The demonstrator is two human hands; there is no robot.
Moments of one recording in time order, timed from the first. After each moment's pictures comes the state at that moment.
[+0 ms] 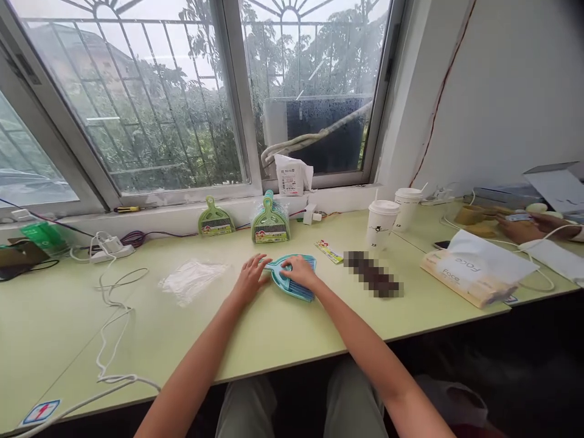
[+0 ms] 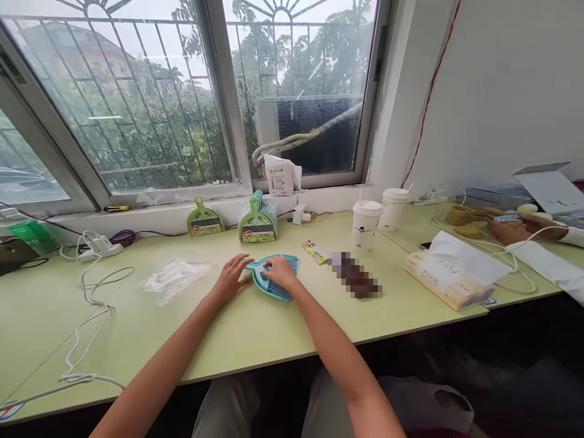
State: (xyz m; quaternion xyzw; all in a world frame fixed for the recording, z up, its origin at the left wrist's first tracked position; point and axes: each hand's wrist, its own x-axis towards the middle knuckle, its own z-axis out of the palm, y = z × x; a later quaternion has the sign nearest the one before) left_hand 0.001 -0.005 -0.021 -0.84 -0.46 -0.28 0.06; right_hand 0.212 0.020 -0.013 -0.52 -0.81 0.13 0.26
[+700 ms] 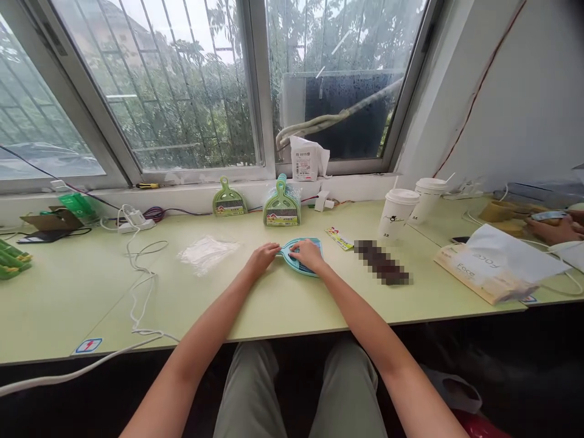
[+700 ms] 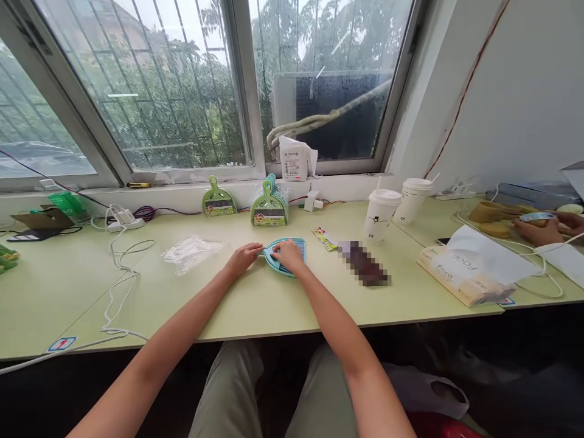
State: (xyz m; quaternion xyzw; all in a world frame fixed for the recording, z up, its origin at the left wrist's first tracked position) left_hand -0.004 0.013 -0.039 -0.87 -0.43 -0.26 0.06; right_hand 0.205 0.015 -0.013 -0.54 -0.81 0.09 0.22
